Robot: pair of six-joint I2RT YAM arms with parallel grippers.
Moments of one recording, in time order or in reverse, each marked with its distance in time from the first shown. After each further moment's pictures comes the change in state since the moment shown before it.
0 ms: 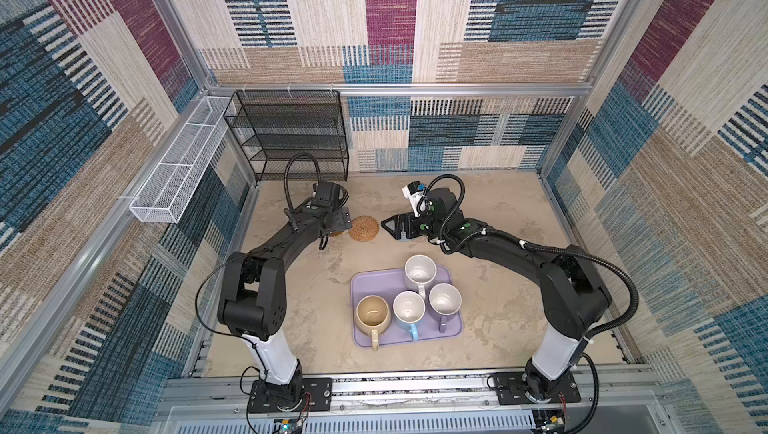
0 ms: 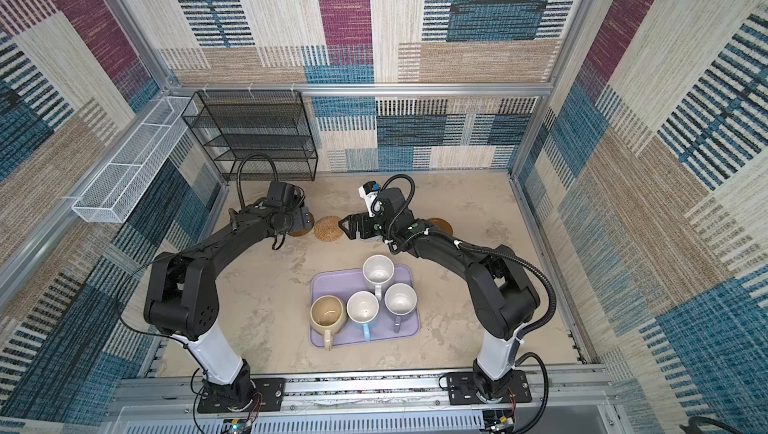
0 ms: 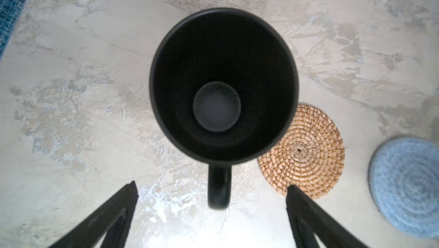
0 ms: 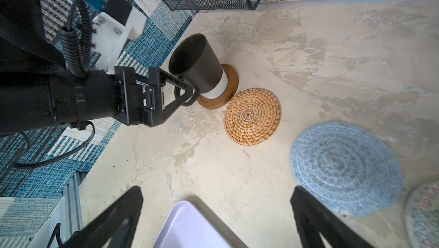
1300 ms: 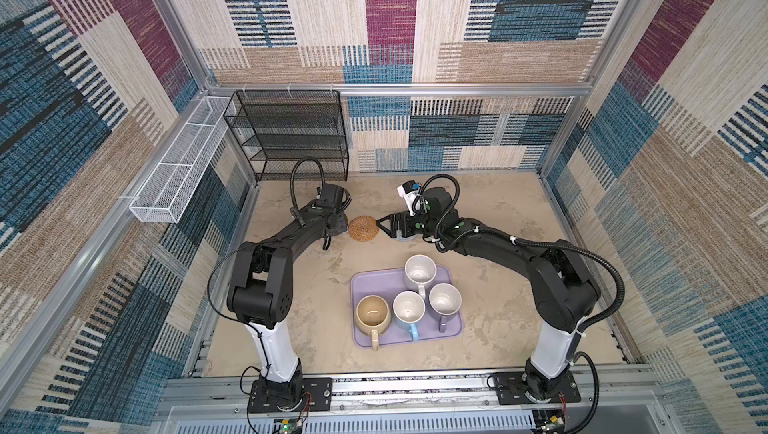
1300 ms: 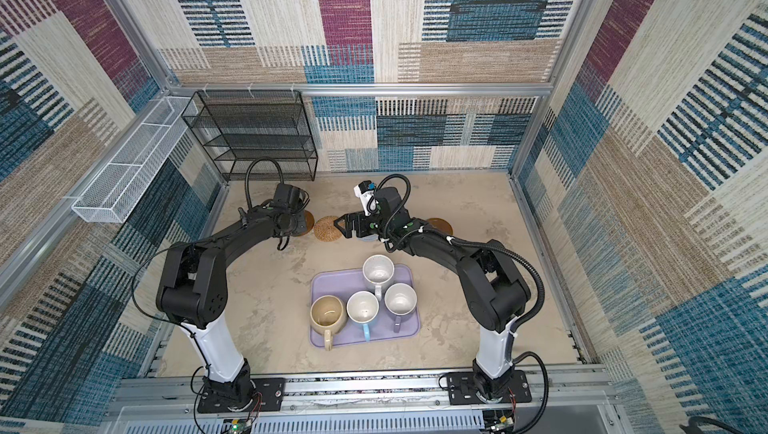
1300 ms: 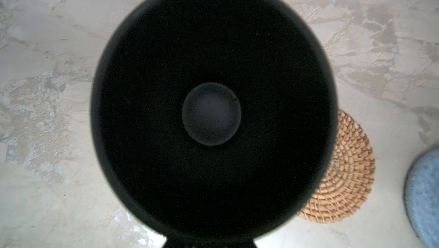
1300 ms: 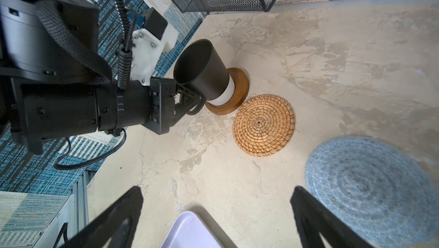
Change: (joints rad) left arm 0.000 0.125 0.034 0.038 -0.003 0.008; right arm -0.001 0.085 0.046 0.061 -0.055 0.012
